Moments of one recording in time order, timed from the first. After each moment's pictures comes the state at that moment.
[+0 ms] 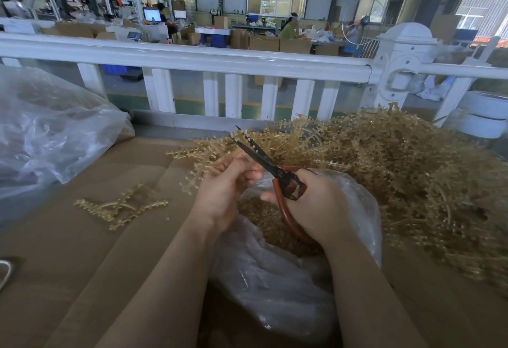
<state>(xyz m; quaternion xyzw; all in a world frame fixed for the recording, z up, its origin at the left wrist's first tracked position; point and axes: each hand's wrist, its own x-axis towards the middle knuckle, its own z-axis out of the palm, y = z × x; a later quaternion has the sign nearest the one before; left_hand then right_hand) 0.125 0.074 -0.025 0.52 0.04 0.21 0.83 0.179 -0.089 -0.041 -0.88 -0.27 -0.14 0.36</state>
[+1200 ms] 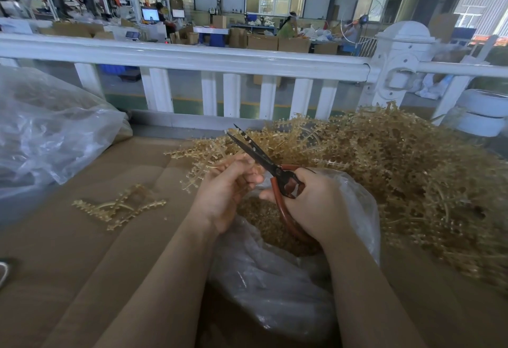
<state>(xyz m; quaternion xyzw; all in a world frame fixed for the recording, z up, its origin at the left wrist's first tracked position) 0.122 0.072 -0.023 0.52 0.04 0.14 0.84 0.178 -0.088 -0.041 -0.85 -0.30 -0.18 0.39</state>
